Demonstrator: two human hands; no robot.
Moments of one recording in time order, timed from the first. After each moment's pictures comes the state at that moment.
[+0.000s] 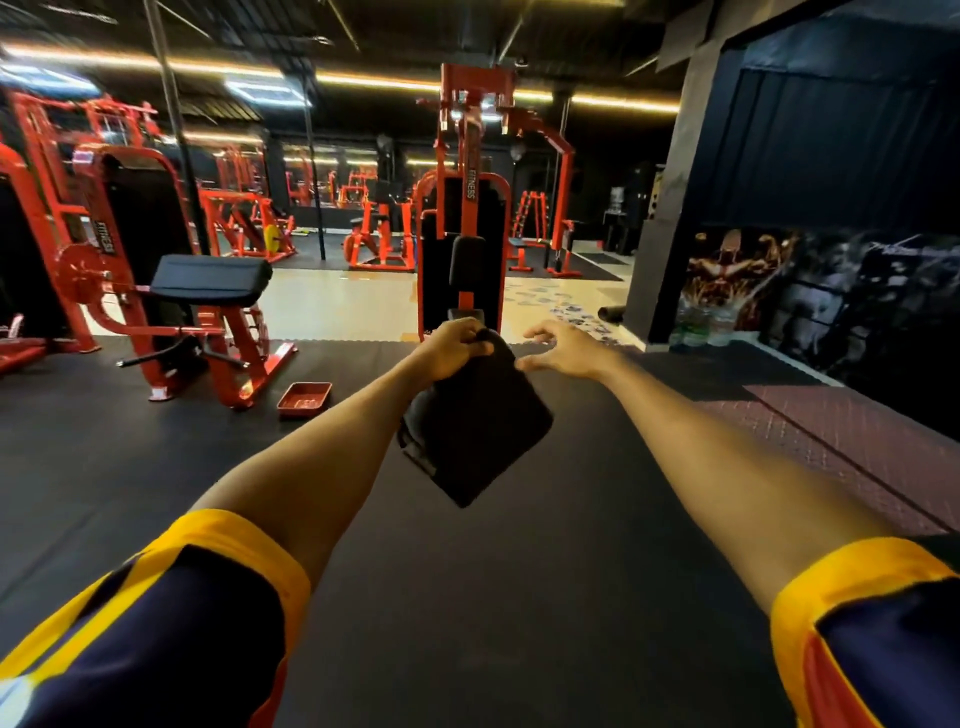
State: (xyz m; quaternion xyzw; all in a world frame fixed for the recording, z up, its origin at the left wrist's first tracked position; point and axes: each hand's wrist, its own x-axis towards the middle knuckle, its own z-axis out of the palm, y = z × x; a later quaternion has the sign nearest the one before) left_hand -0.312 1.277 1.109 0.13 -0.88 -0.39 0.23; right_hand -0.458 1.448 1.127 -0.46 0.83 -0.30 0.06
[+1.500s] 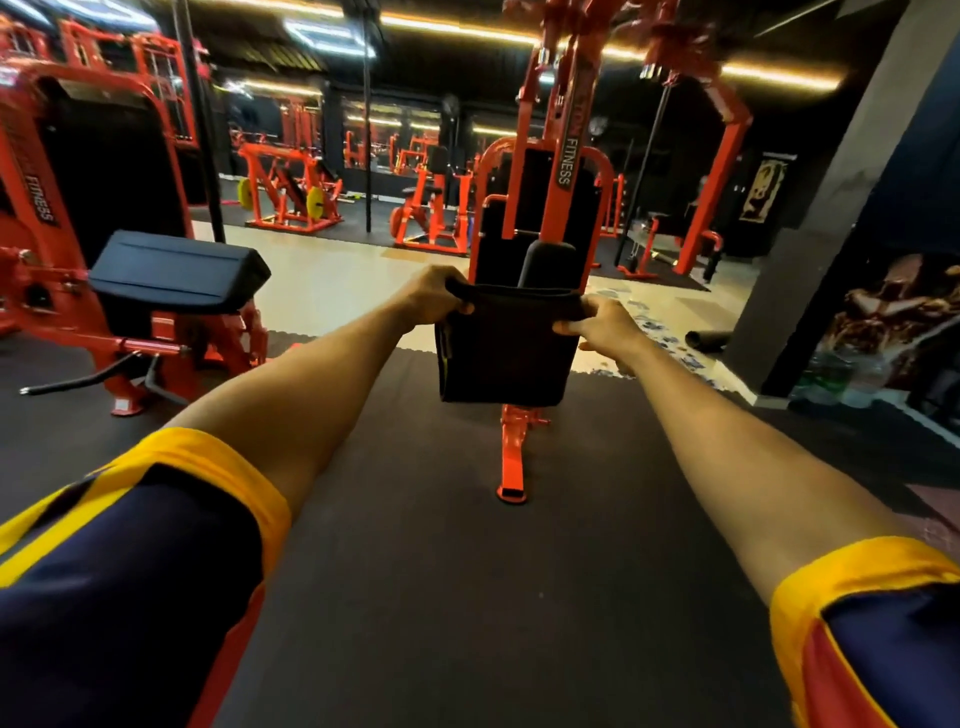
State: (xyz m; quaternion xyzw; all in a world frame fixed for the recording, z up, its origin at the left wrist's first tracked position) left_hand -0.840 0.543 1.138 0.24 -0.86 -0.37 0.25; right_hand -1.039 0.748 1.125 -0.43 0.77 -0.47 0.11
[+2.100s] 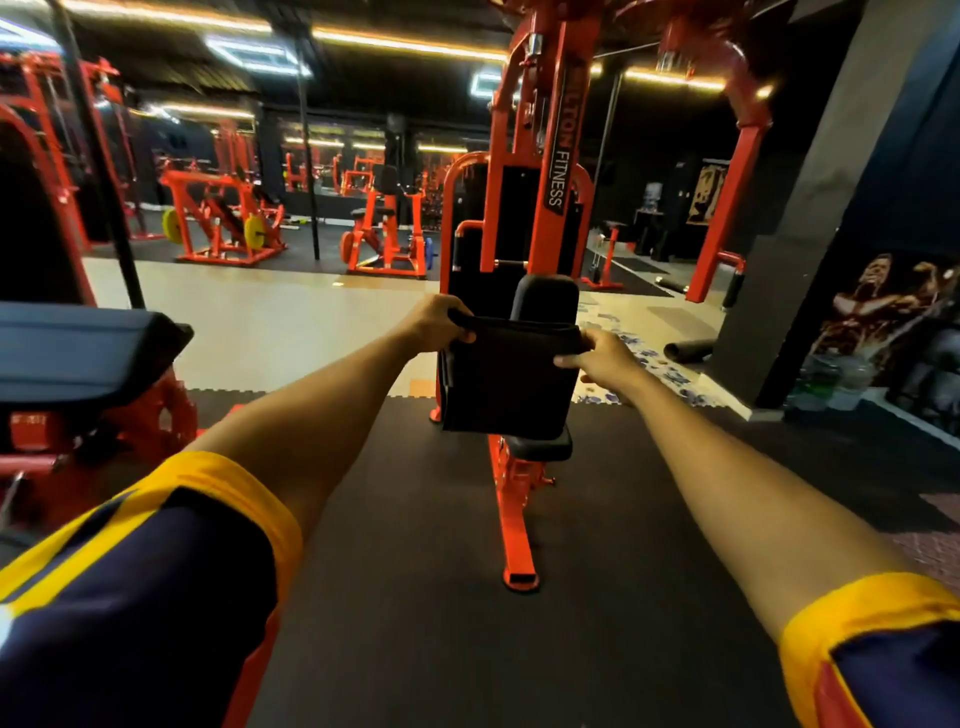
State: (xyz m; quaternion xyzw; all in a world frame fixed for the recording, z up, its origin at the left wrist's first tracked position) left_hand -1.078 0.229 1.129 0.18 -0.89 -0.34 0.23; right_hand -1.249 0.456 1.099 -0.37 0.80 -0.47 0.08
